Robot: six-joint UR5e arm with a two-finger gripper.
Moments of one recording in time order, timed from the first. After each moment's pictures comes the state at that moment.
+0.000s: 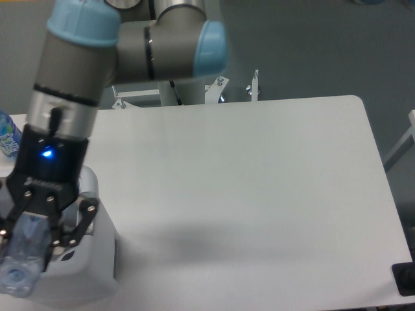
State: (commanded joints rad) arm 2.03 -2.03 -1.18 -0.62 1.18 -0.01
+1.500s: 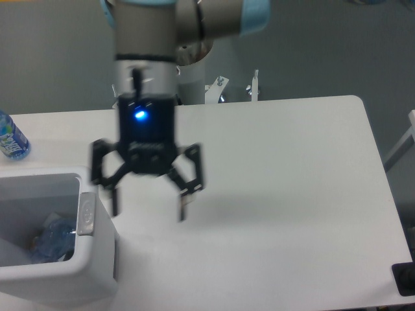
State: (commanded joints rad) arm 2.37 -1.70 -1.46 -0.82 1.38 0.62
